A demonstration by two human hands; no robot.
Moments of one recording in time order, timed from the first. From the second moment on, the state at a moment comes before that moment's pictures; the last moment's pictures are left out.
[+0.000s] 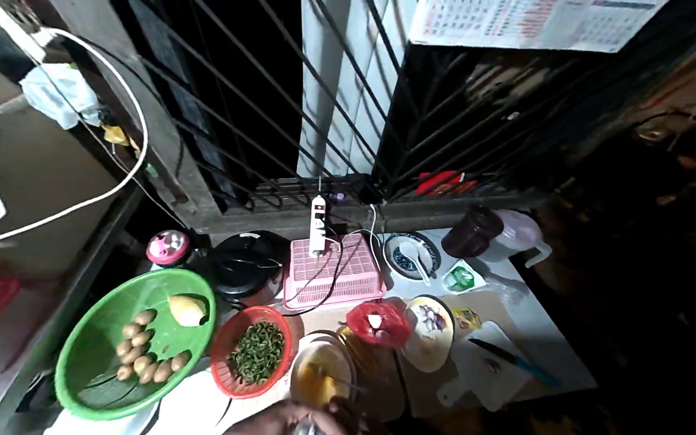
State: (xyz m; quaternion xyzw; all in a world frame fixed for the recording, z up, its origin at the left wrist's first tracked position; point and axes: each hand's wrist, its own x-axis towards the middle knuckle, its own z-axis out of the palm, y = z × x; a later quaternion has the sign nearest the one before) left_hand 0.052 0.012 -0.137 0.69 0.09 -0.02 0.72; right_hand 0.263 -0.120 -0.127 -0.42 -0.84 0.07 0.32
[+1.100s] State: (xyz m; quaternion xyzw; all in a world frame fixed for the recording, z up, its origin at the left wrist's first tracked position) left_hand 0.244 0.048 -0.309 0.65 0.66 0.32 0.20; right_hand 0.477 -0.104 -0.256 -0.71 -0.63 0.31 0.01
